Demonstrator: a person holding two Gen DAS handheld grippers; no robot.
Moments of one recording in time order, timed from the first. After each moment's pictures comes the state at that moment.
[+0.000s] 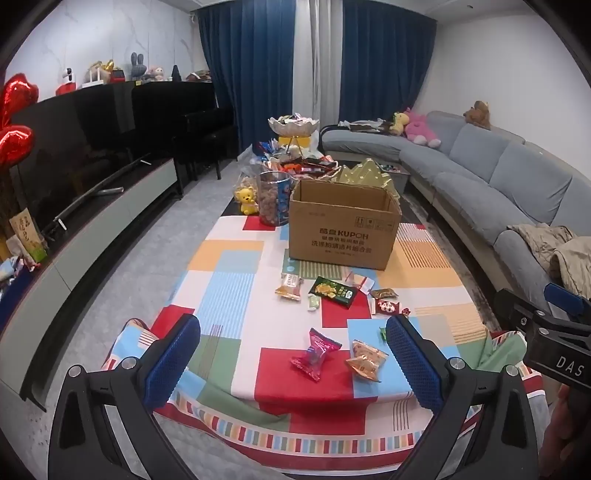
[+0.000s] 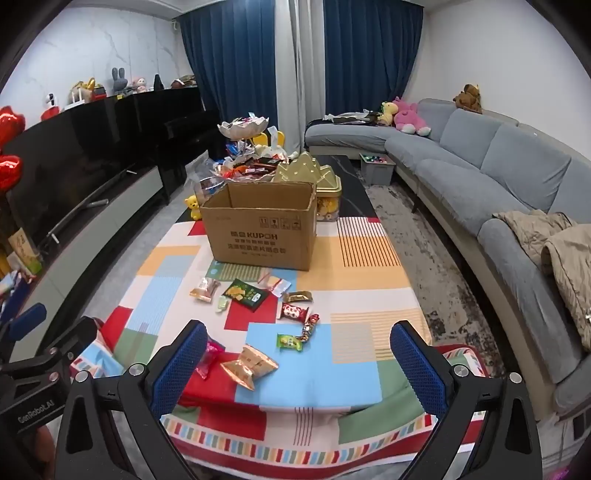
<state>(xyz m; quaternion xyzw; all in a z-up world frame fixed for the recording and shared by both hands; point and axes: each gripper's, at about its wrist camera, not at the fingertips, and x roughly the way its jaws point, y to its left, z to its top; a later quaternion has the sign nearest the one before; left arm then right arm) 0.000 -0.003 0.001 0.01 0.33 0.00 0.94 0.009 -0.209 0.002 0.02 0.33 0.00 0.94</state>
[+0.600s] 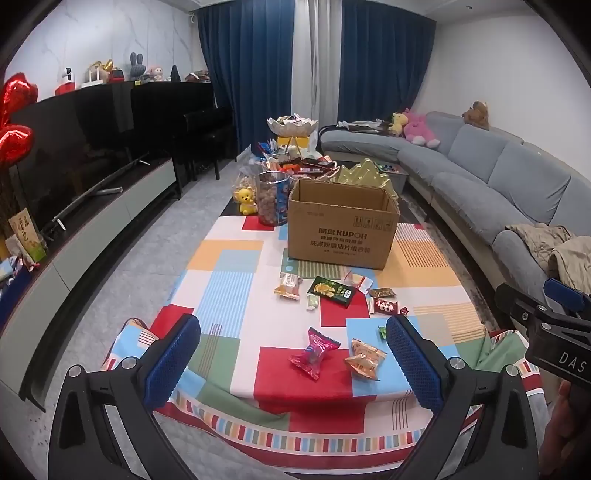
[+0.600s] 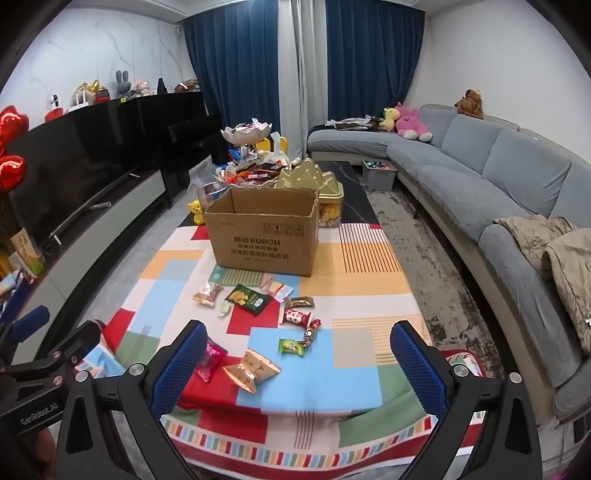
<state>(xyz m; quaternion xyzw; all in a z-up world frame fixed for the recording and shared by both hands) 0.000 0.004 0.005 0.00 0.33 0.00 0.94 0.007 -0.206 0.005 0.03 0.33 0.00 0.95</state>
